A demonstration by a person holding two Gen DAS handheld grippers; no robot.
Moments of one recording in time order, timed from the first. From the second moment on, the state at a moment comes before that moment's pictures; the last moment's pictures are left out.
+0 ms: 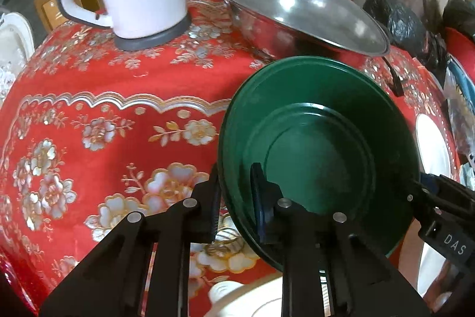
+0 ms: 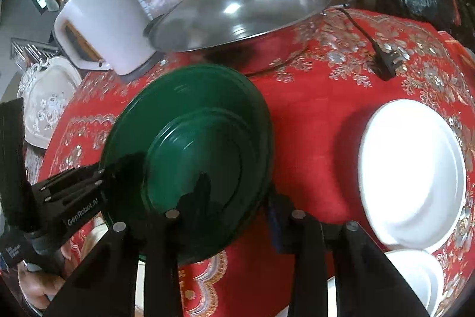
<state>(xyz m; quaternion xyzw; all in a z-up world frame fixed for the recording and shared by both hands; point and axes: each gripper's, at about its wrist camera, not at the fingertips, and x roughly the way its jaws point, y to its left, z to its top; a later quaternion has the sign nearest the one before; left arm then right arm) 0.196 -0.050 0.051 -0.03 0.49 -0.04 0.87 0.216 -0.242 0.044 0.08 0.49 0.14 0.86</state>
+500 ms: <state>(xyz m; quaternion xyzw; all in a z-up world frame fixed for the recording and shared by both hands) 0.160 0.014 0.099 -0.04 0.45 0.00 0.89 0.196 -0.179 0.084 0.04 0.46 0.17 0.87</state>
